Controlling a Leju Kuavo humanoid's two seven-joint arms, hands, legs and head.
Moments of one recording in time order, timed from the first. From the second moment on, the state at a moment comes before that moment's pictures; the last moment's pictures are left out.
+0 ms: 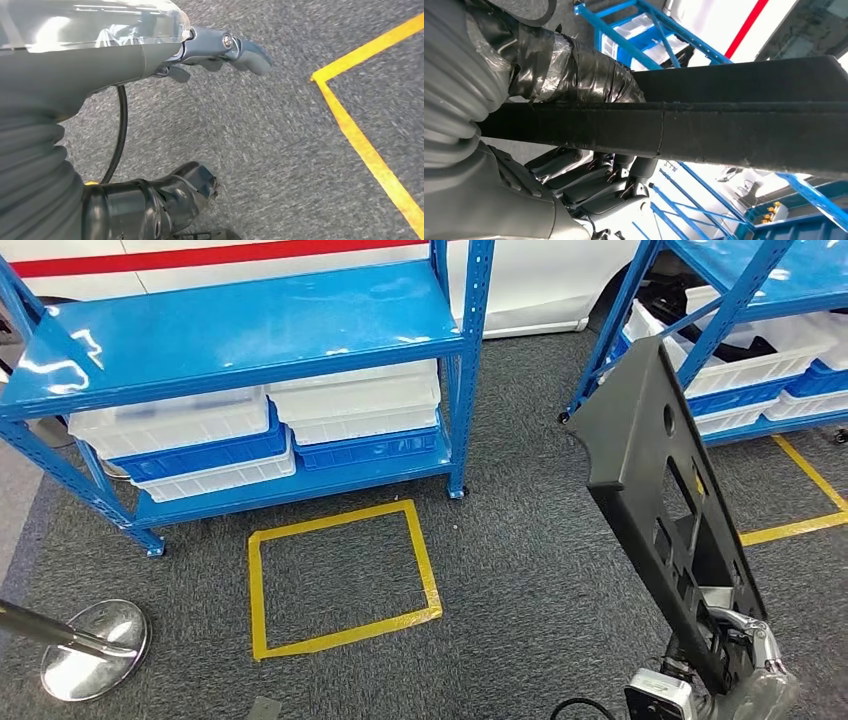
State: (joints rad) left arm -0.07 -0.25 0.90 -0.21 -1.22 0.44 -0.46; right arm 0.39 0.18 0.04 -1.87 0.66 -0.70 -0.52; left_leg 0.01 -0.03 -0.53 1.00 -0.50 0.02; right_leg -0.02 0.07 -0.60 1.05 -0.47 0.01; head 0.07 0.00
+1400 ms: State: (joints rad) left arm -0.07 -0.25 0.90 -0.20 -1.22 0.44 -0.46; right arm 0.39 0.18 0.03 -1.87 0.63 -0.70 -0.52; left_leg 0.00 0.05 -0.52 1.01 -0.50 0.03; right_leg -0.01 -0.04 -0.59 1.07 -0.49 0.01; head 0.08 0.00
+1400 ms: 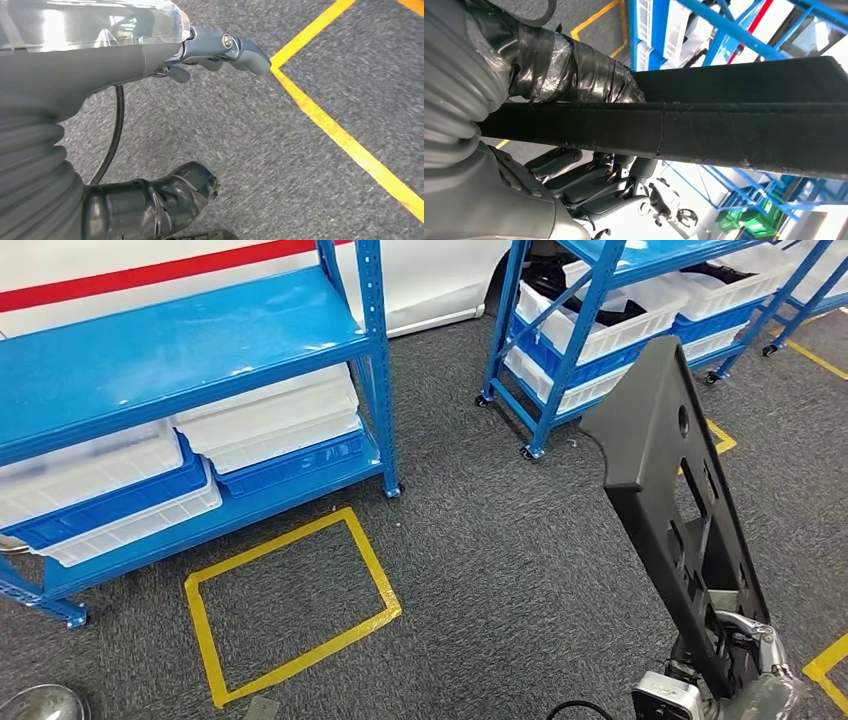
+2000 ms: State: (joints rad) left arm -0.06 -0.25 0.91 -0.20 -1.22 0.44 -0.46; right arm 0.39 0.18 0.03 -1.87 0.62 -0.70 -0.53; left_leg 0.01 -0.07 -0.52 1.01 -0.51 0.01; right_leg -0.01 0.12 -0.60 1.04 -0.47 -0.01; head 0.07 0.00
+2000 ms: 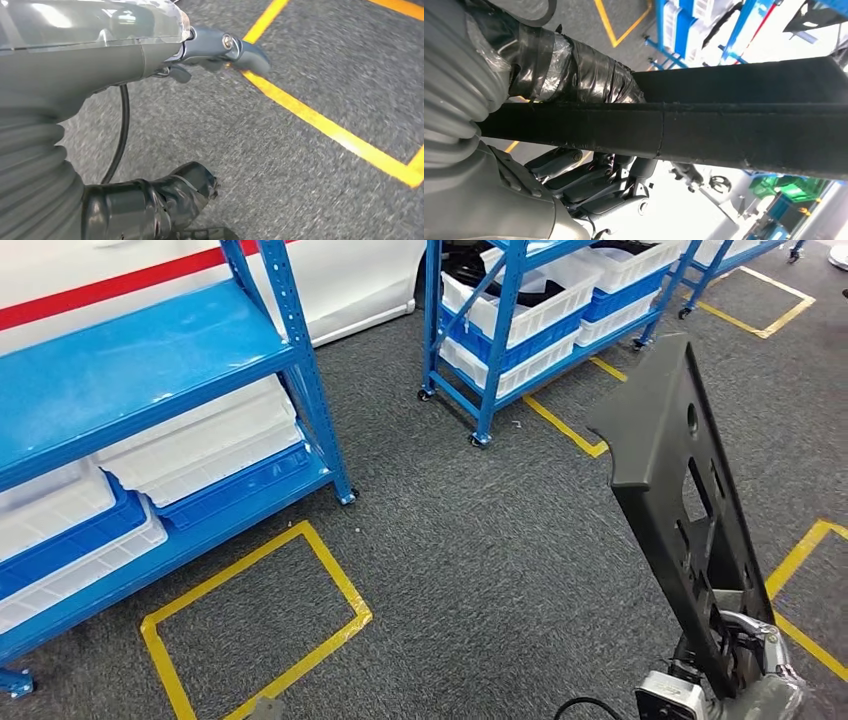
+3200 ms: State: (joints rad) left arm -0.06 -0.25 0.91 -0.20 -1.22 0.44 -0.46; right arm 0.40 0.19 0.01 -1.88 0.58 -0.70 -0.55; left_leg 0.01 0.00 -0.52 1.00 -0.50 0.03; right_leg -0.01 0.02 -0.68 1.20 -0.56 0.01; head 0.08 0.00
